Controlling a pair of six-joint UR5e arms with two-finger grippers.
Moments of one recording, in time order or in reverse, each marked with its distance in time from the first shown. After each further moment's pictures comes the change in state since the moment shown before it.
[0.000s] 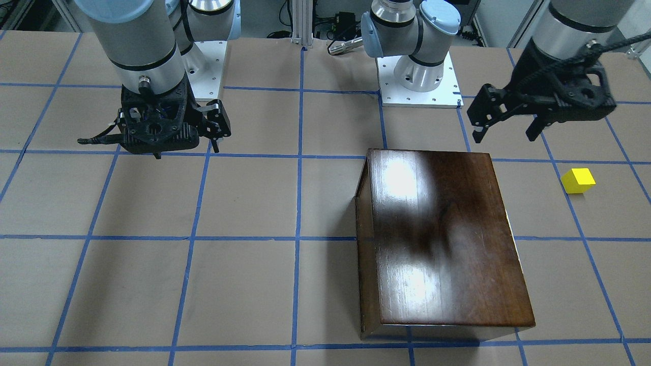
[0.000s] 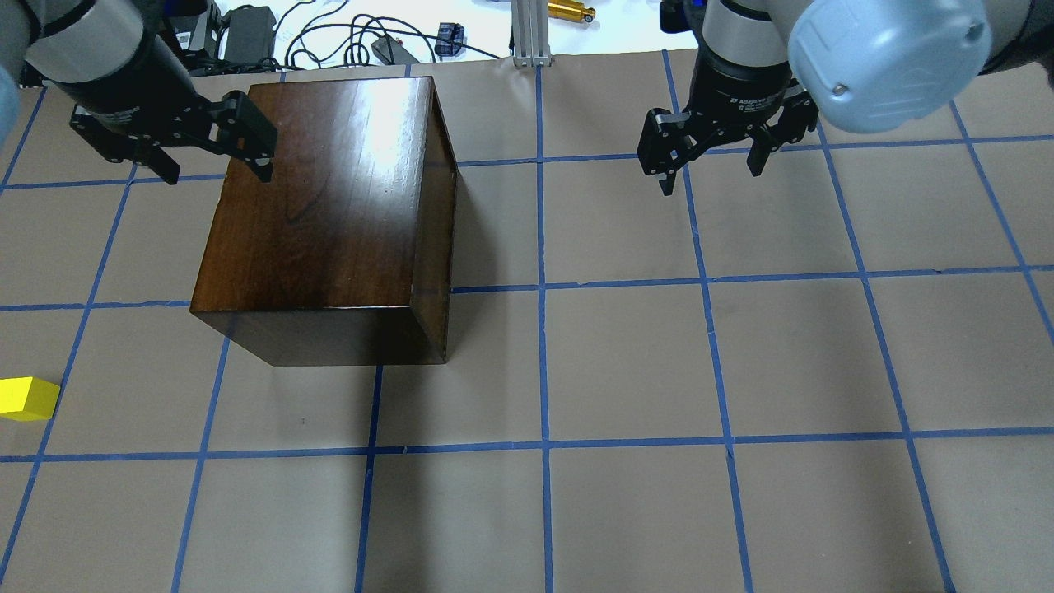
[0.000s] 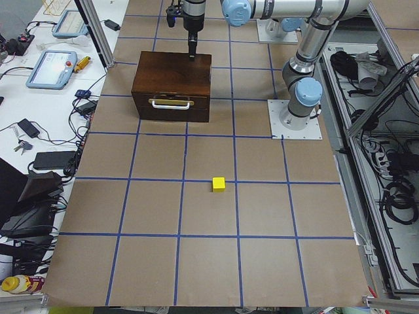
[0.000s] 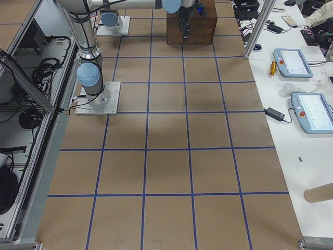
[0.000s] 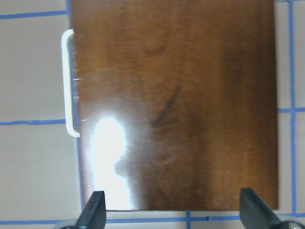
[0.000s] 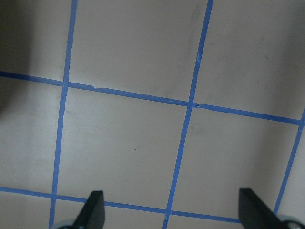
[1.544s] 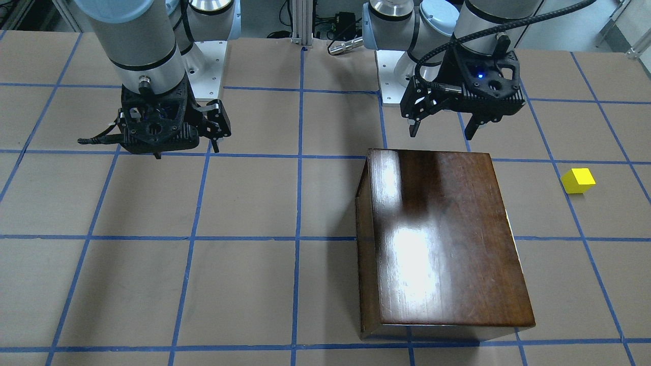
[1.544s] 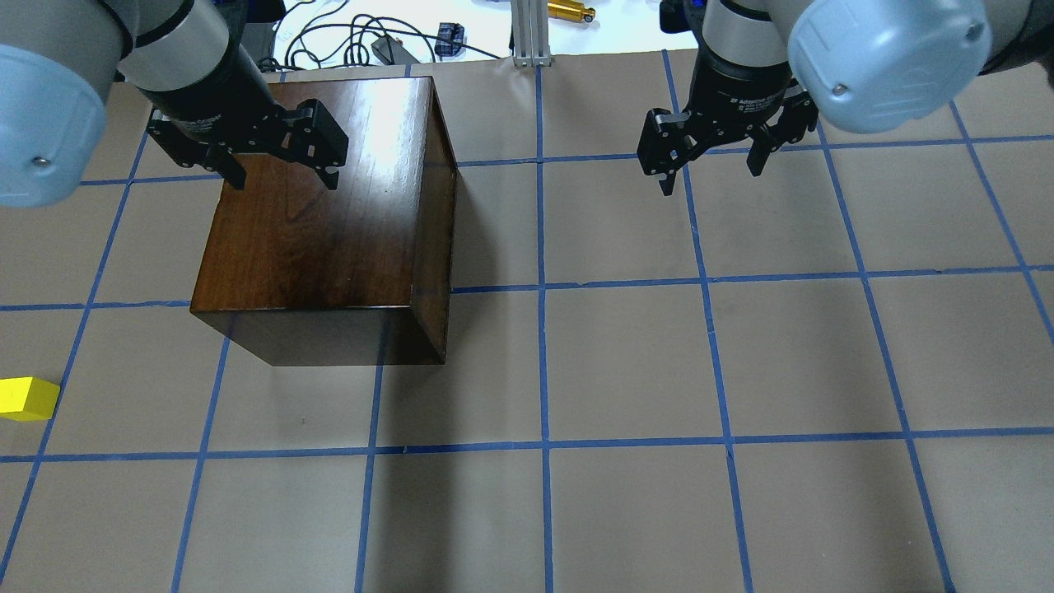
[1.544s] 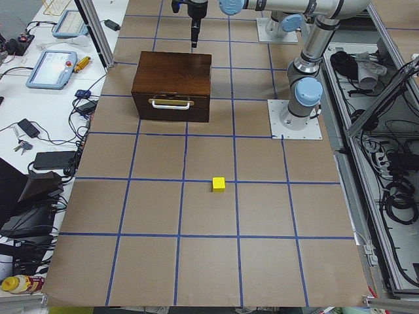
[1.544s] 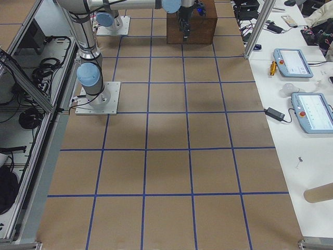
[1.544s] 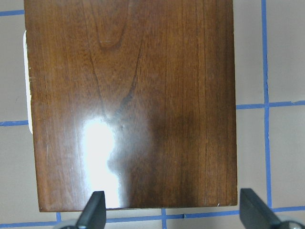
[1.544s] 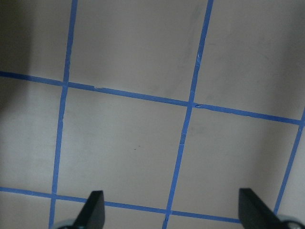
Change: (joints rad) left arm -0.241 -0.020 0.001 0.044 -0.005 -0.116; right arm 0.000 0.000 0.000 0.000 0.000 0.000
